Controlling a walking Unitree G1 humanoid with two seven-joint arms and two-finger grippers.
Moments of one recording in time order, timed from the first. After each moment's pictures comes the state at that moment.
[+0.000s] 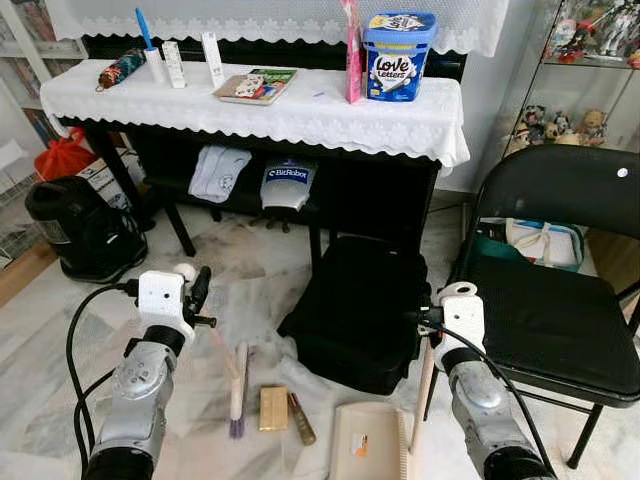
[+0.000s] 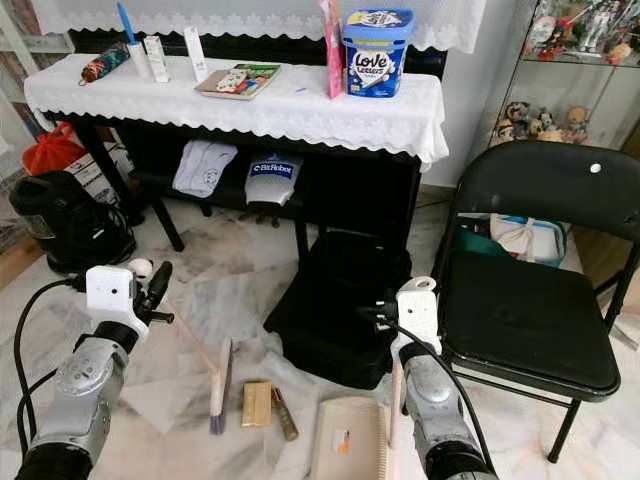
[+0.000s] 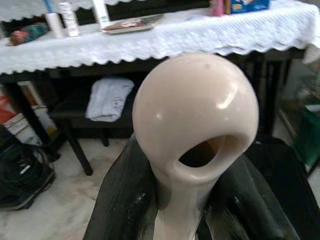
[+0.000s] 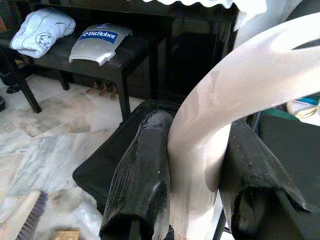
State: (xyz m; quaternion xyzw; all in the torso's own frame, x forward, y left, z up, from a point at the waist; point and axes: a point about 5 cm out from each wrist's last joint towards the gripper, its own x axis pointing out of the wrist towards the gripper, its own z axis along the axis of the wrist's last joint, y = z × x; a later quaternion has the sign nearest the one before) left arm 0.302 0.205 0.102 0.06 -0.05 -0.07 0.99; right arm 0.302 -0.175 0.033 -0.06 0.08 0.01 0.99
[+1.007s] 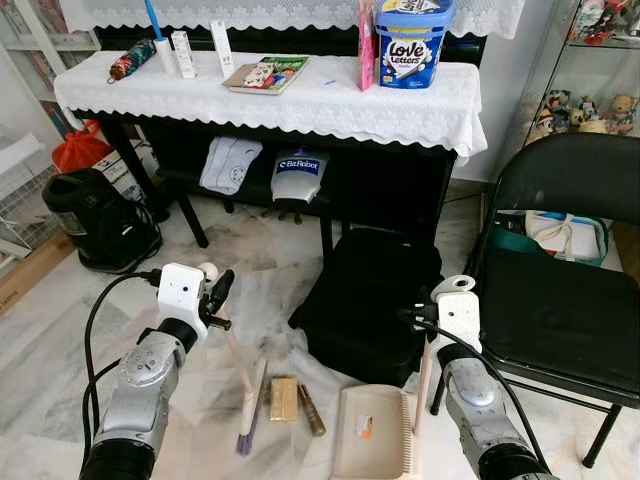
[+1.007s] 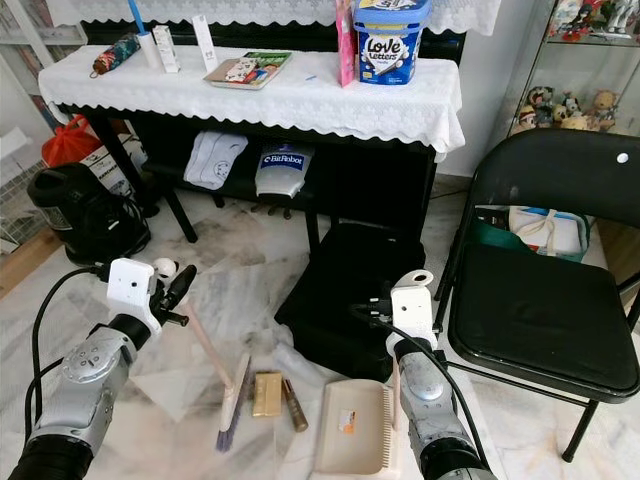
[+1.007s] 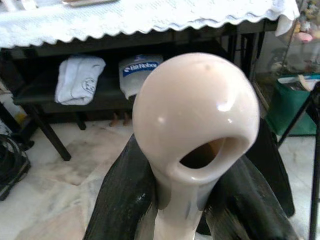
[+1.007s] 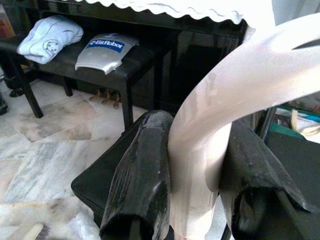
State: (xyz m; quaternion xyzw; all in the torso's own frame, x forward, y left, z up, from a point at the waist) left arm 0.310 0.190 0.110 0.06 -0.02 -0.14 0.99; right arm 0.308 -0.169 0.044 -0.09 0.04 0.01 1.00
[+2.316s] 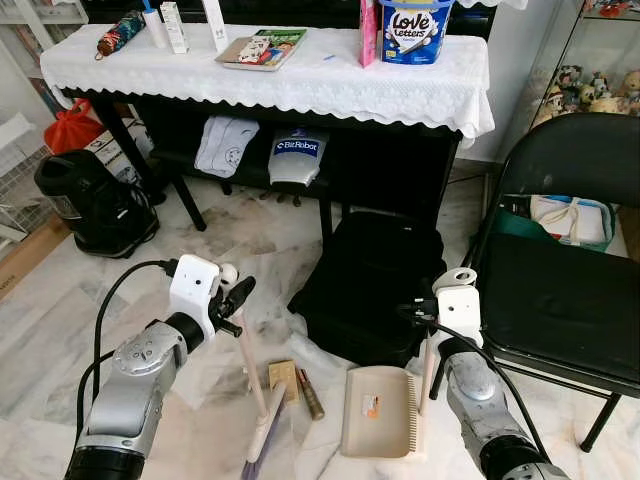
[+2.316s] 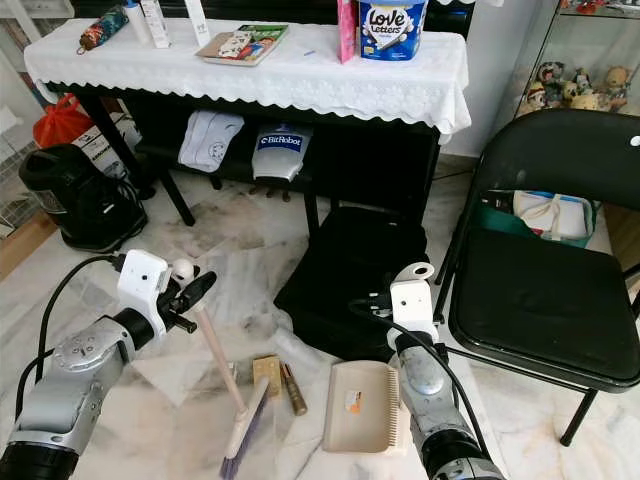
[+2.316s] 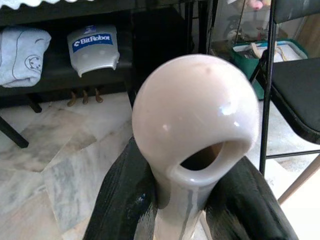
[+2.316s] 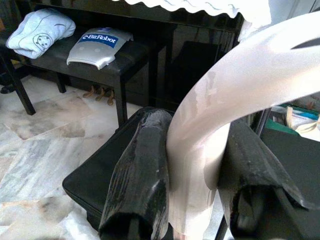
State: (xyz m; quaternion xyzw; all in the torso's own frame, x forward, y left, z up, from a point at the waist) left arm 0.297 0.174 0.133 0.06 0.03 -0.22 0.97; right arm 0.313 -0.173 0.050 -0.10 0.02 0.00 0.99
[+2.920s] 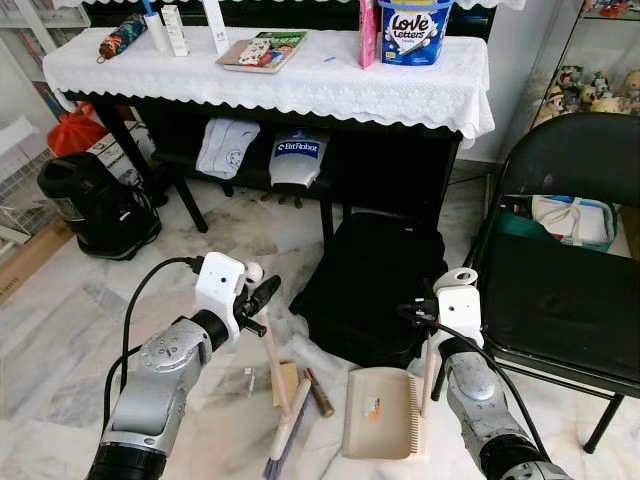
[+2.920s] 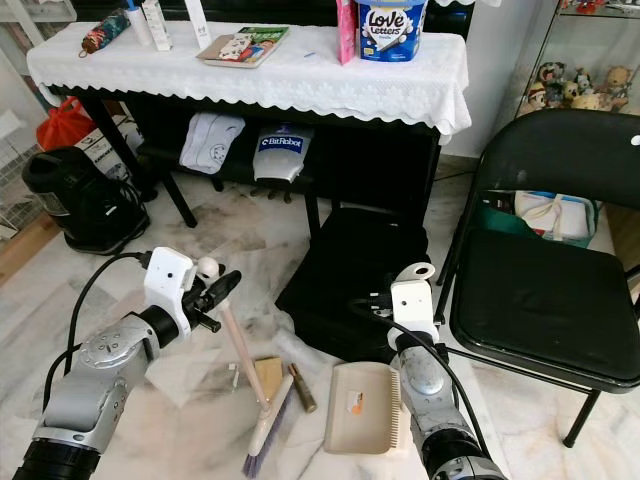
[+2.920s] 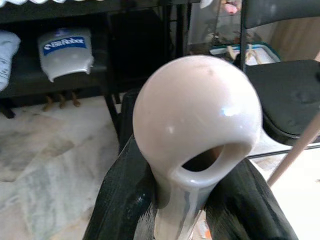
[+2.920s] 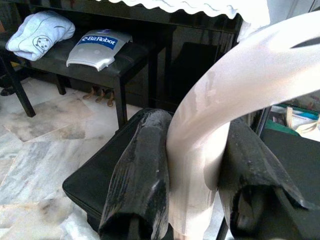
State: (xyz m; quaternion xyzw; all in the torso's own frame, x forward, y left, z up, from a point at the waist) left arm 0.295 0.141 0.132 0.03 0.03 -0.27 0.96; right arm 0.313 -0.174 0.050 -0.10 0.02 -0.01 0.99
